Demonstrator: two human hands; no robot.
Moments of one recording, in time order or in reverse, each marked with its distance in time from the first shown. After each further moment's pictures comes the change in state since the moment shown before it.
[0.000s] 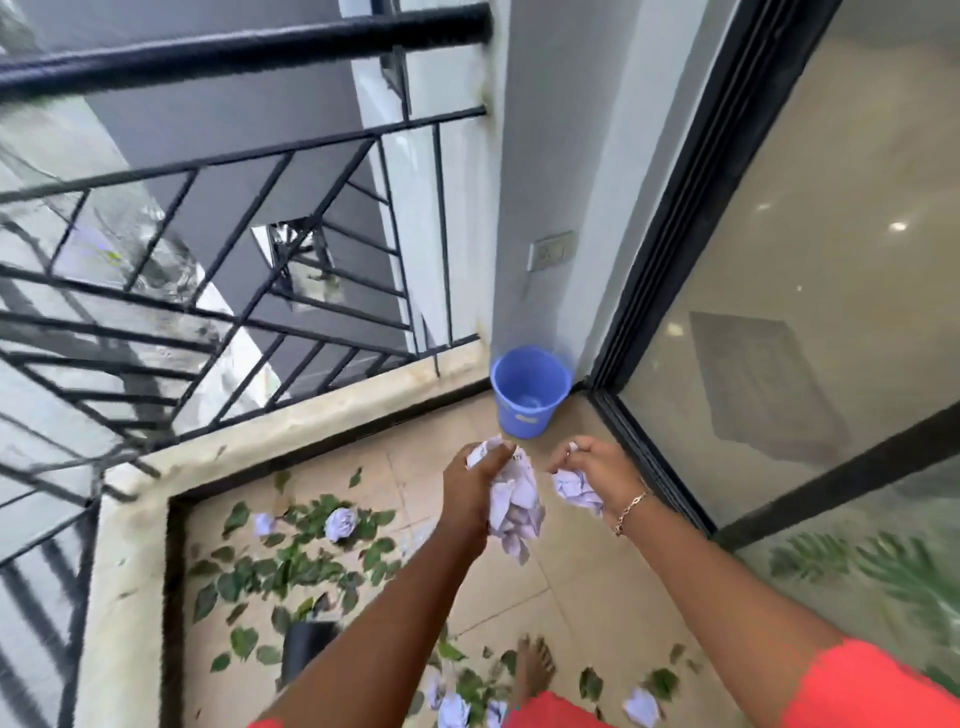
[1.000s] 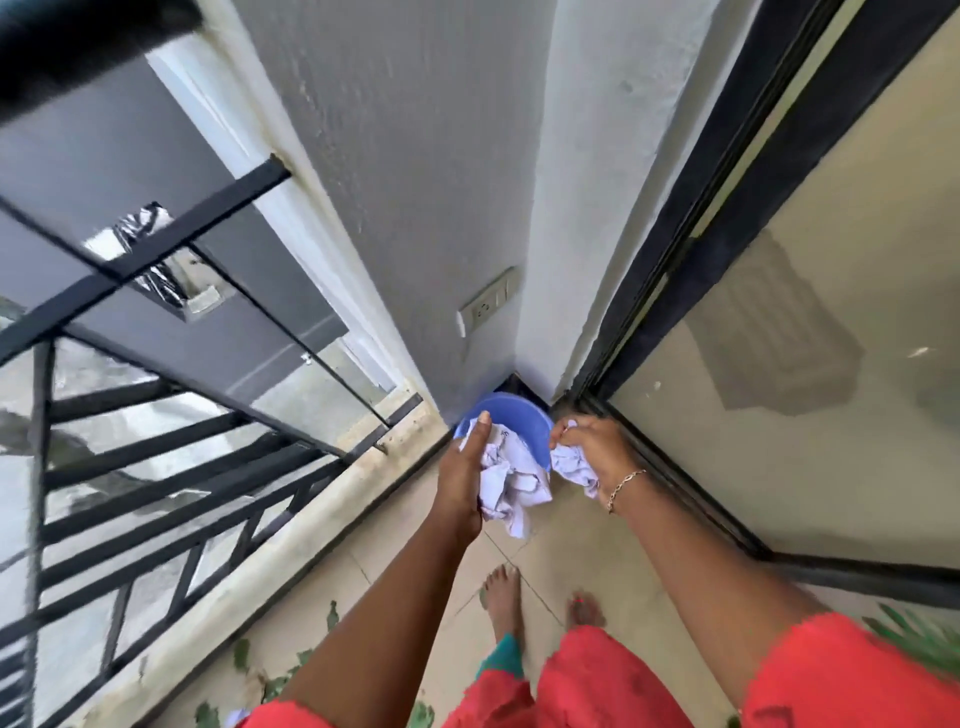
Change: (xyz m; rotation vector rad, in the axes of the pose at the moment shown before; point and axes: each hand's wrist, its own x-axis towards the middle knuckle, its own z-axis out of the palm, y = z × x) left_hand 0.445 0.109 0.091 0.161 -0.254 -0.423; right_hand 0.393 -0.118 -0.063 0.237 0.309 0.173
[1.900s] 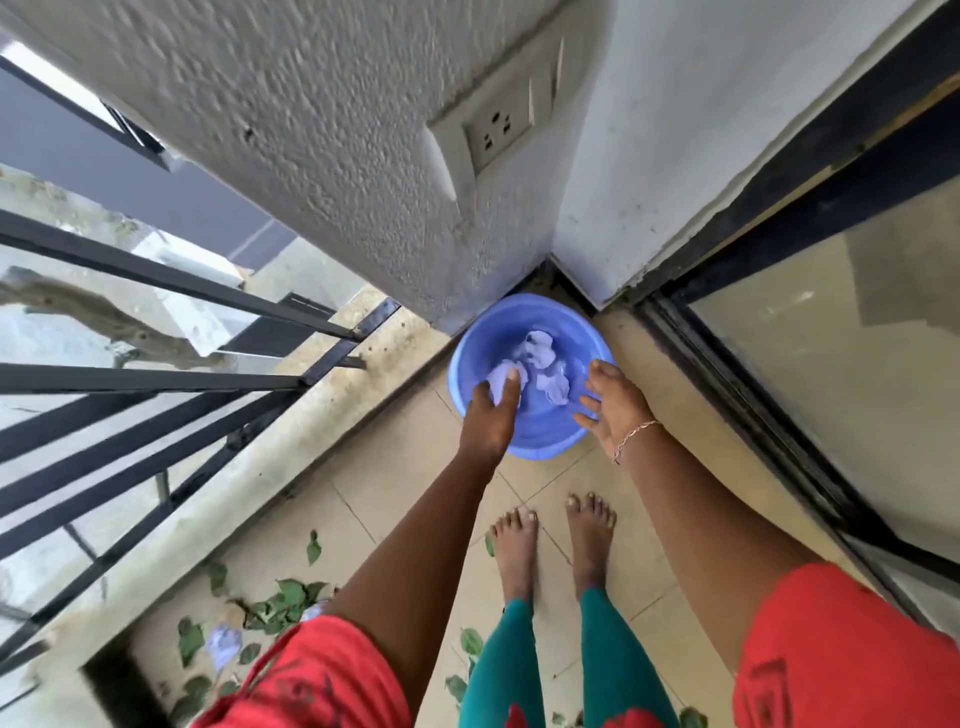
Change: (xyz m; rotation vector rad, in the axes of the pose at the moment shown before) left_hand 0.230 -0.099 -0.062 0.509 0.349 -0.106; right_hand 0.247 0.172 0.004 0.068 0.069 0.405
